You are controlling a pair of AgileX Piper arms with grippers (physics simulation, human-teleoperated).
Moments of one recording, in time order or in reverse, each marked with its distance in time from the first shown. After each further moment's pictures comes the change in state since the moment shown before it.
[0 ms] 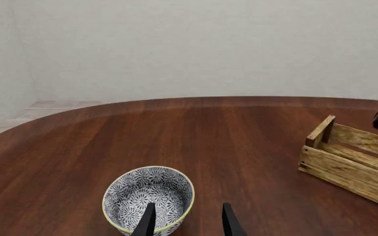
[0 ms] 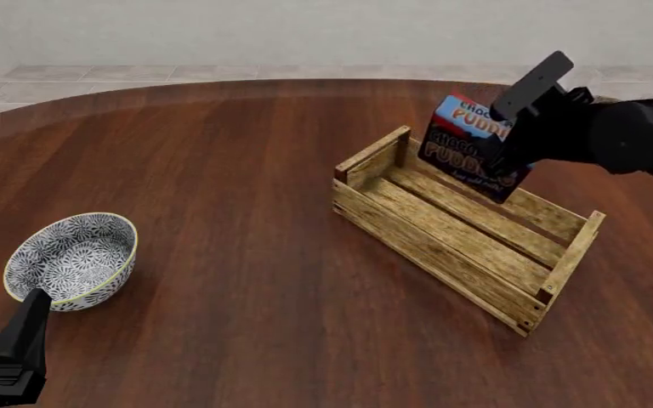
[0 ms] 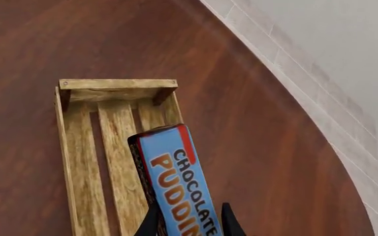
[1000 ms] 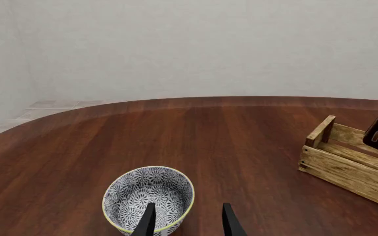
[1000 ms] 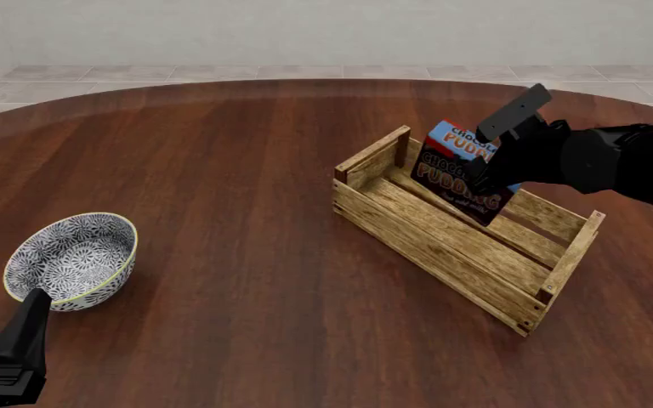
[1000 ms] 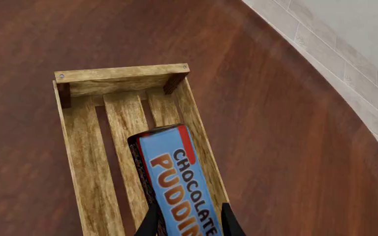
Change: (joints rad) left arm 0.000 0.000 0.000 0.000 0.000; right arm 0.000 0.099 0.041 -0.071 0.091
